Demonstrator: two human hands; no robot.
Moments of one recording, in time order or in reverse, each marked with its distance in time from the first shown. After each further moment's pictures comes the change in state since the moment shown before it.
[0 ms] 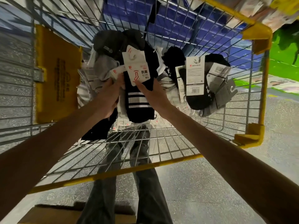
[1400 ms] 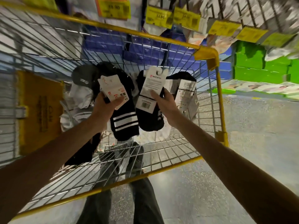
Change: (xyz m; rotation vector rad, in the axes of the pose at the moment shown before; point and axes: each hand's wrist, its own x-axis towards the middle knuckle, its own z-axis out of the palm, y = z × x) left_hand -0.011 0.029 0.078 0.305 0.147 0.250; right_hand 0.007 0.013 -0.129 0.370 0.081 0.048
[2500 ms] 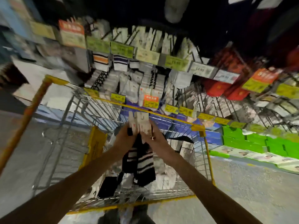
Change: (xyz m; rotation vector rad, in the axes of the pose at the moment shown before) left_hand -0.121 0.156 -0.091 0.085 -0.056 0.362; right_hand -0.173 -0.193 0.103 -0.216 -0.303 -0.282
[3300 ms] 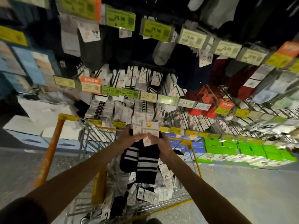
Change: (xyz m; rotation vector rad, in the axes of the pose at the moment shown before) left_hand 0.026 0.118 -0.094 -0.178 -0.370 0.004; right_hand 0.006 -0.110 0.032 0.523 0.361 0.085
